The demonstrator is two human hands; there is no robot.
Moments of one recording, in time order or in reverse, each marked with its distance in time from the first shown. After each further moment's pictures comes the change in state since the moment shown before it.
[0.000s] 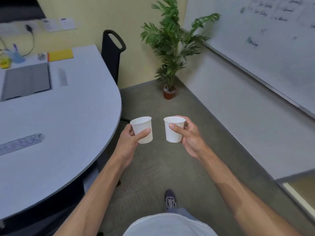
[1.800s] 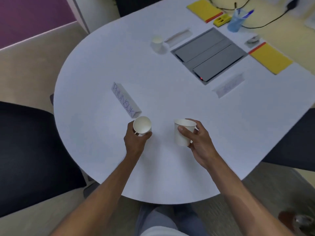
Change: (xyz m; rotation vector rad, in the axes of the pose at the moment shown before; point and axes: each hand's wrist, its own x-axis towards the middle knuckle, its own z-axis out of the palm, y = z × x) left_hand 0.232 -0.032 -0.354 -0.159 1.735 -0.110; right_hand 0.479 0.103 0.441 -0.512 -1.062 0.522
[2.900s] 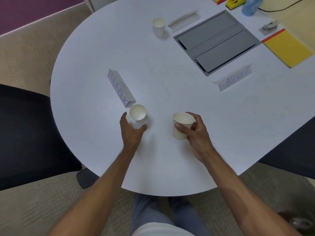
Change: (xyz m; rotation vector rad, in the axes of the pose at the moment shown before) left_hand -0.008 -0.011 0.040 0.160 0.123 -0.078; right_hand 0.025 0.007 -0.049 -0.013 -0.071 -0.006
